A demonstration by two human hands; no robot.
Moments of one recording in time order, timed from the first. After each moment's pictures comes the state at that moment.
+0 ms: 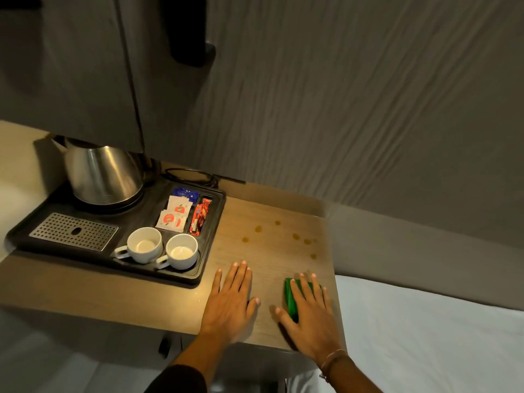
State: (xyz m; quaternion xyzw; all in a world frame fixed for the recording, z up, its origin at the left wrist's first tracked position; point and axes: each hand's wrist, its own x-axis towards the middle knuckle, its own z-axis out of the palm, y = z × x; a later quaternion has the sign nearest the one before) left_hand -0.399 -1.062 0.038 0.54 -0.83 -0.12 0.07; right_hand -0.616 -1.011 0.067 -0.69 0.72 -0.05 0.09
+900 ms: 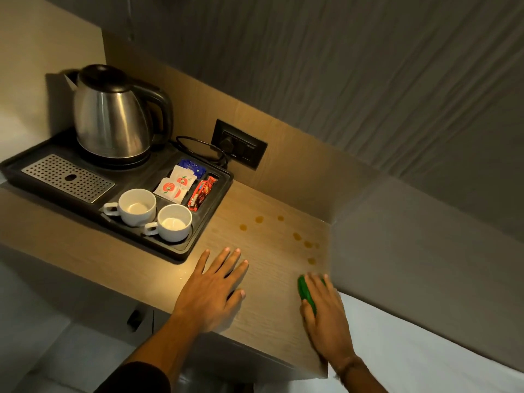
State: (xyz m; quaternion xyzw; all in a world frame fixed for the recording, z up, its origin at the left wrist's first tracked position) left_hand -0.397 -1.067 0.005 0.54 -0.83 -0.10 0.13; right_hand -0.716 -1.038 0.041 -0.75 0.65 -0.11 0.05
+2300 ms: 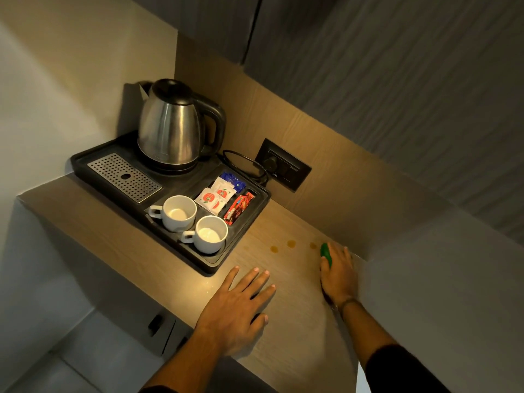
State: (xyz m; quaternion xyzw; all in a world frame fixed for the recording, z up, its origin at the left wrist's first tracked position) left_hand -0.400 -1.066 0.017 0.55 -0.81 -0.12 0.13; right_hand -0.659 -1.217 0.067 -0.70 0.70 -0.13 0.08
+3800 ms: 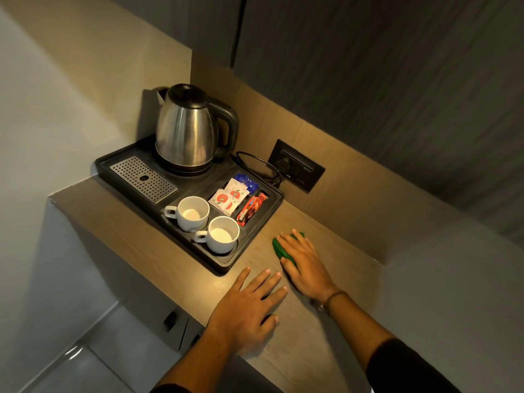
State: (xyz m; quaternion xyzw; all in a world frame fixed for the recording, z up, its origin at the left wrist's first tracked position) left_hand -0.400 -1.065 0.022 0.55 -0.81 -0.13 0.14; right_hand -0.575 -1.214 0.060 -0.90 0.40 -0.08 0.13
